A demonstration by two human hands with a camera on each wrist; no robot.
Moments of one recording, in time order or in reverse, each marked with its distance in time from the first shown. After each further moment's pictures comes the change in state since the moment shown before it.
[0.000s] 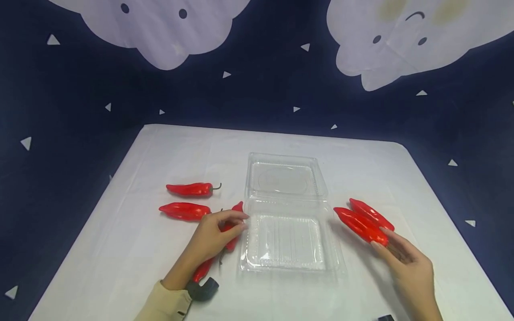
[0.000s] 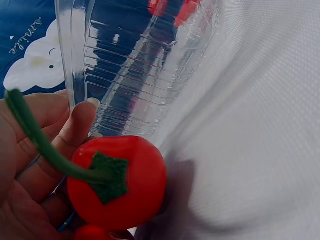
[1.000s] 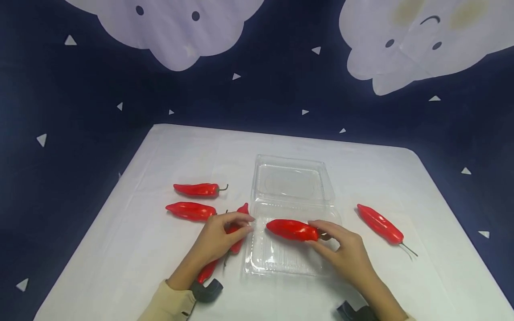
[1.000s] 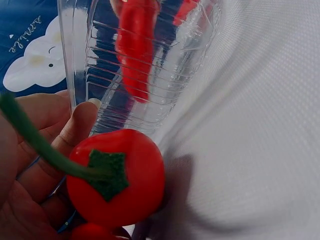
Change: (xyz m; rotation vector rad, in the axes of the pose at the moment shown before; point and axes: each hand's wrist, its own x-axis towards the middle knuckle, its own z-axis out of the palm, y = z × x) left_hand -0.002 0.001 0.000 0.003 0.002 0.015; right_hand -0.023 -0.092 0.083 -0.107 -0.309 -0.801
